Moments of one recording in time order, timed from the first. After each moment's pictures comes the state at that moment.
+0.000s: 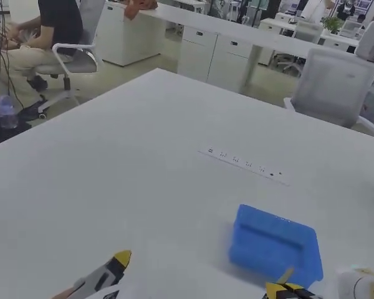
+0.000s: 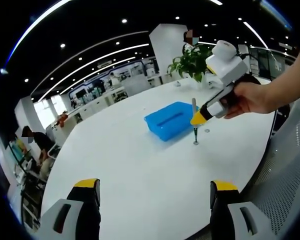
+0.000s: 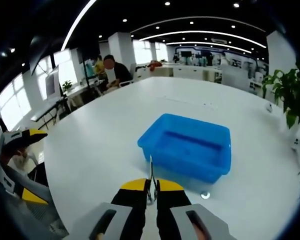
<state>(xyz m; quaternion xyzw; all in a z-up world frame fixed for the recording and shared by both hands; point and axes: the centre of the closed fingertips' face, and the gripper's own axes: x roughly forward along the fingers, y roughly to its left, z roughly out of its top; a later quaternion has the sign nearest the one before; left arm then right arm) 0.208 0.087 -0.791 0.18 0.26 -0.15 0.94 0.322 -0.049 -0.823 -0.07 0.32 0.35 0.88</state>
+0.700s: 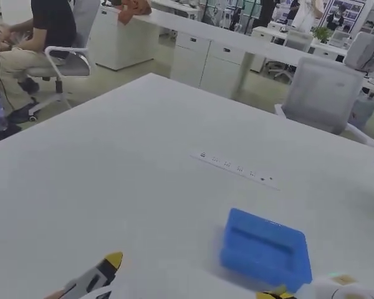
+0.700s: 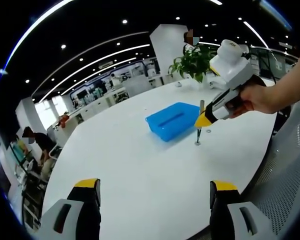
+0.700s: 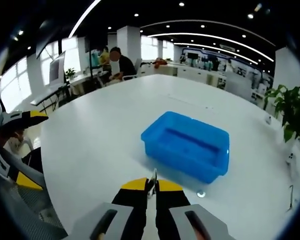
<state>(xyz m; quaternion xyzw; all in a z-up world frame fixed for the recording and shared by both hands) 0.209 0.089 -0.789 0.19 0.26 -0.15 0.94 0.315 -0.049 -0.823 -0.12 0.31 0.35 0.88</state>
